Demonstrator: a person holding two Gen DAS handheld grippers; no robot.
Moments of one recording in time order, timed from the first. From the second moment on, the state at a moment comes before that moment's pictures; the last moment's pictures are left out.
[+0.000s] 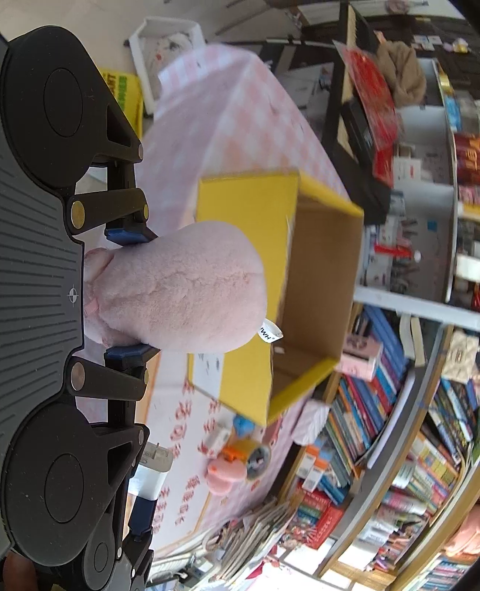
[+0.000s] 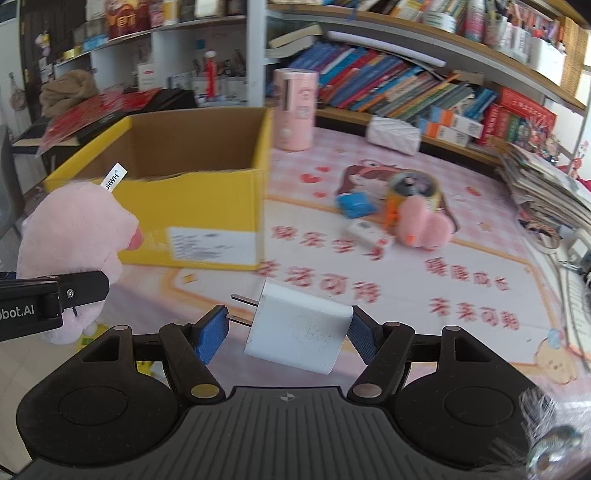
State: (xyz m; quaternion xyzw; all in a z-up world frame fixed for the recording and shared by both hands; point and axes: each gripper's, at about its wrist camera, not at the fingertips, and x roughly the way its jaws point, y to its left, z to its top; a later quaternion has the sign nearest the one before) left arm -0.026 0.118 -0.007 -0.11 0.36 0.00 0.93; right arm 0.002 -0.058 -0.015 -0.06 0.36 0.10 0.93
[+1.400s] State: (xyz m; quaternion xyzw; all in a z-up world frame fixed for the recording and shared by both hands) left arm 0.004 0.170 0.055 -0.08 0.23 0.01 0.97; right arm 0.031 0.017 0.043 -0.08 0.25 0.14 0.96
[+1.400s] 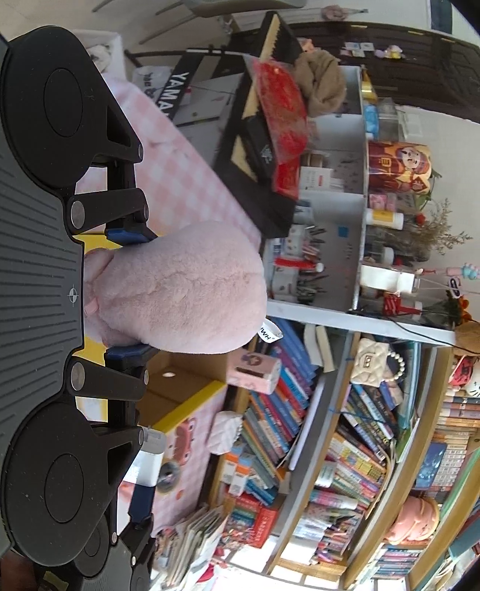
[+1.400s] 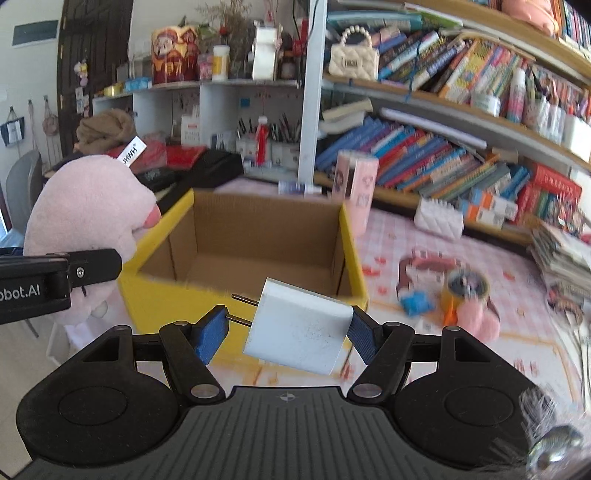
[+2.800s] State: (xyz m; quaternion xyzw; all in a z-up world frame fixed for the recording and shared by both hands) left arm 0.164 0.137 -0.004 -0.04 0.36 0.09 0.93; right arm 0.221 0.035 -0.009 -0.16 0.36 0.41 0.83
